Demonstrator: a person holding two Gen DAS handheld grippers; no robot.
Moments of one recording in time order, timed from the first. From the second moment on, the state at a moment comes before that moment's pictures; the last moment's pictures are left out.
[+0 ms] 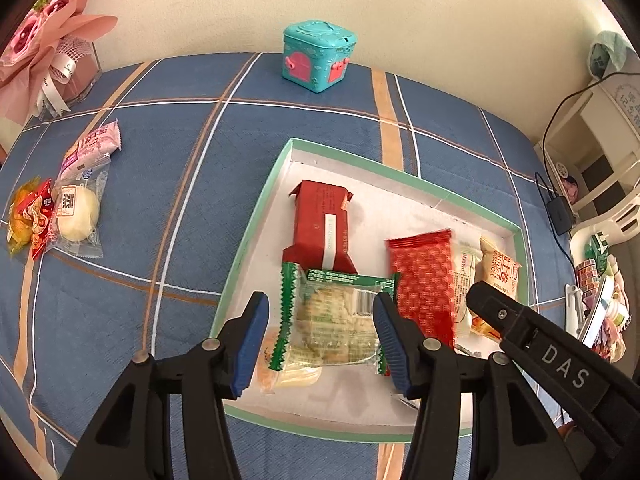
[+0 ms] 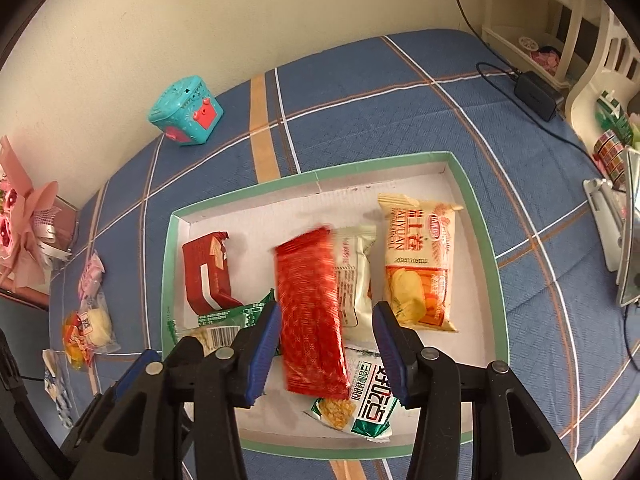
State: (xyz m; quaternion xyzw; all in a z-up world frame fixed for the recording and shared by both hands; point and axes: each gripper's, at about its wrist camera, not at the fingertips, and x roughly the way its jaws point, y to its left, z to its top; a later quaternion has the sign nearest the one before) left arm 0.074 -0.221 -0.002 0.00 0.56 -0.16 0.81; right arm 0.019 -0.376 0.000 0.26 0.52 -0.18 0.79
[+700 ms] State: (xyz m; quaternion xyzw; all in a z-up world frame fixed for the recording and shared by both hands) left arm 0.092 -0.149 0.013 -0.06 0.55 -0.09 0.83; right arm 0.008 -0.332 0.031 0.20 0.52 -0.17 0.81
